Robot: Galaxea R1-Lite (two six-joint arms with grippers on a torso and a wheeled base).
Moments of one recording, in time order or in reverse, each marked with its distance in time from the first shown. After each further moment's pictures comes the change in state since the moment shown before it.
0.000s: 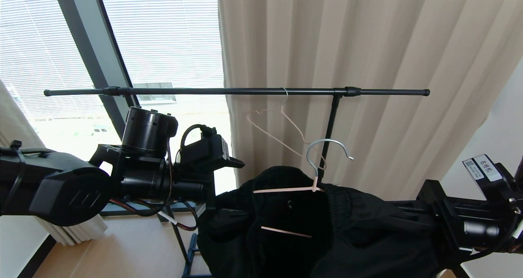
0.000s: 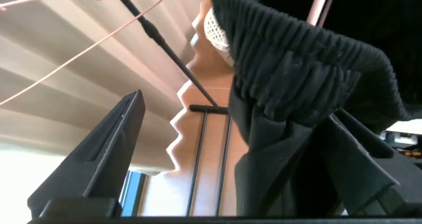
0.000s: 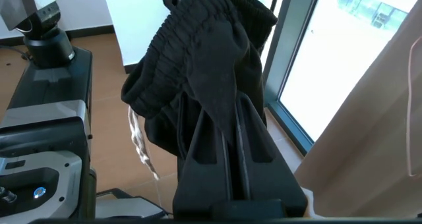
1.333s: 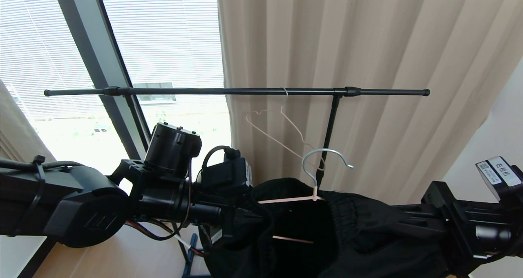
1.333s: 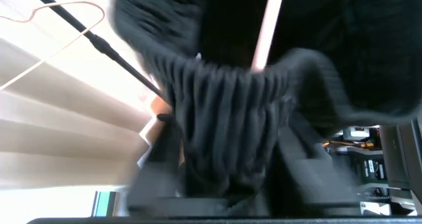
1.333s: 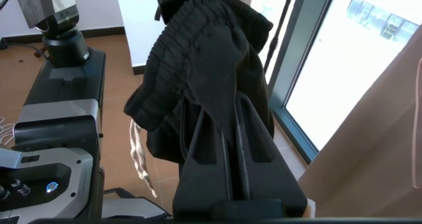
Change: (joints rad) left arm -0.118 0.019 0.039 0.004 0.008 -0.019; right arm 0.000 -0.040 0.009 0.001 0.048 0.001
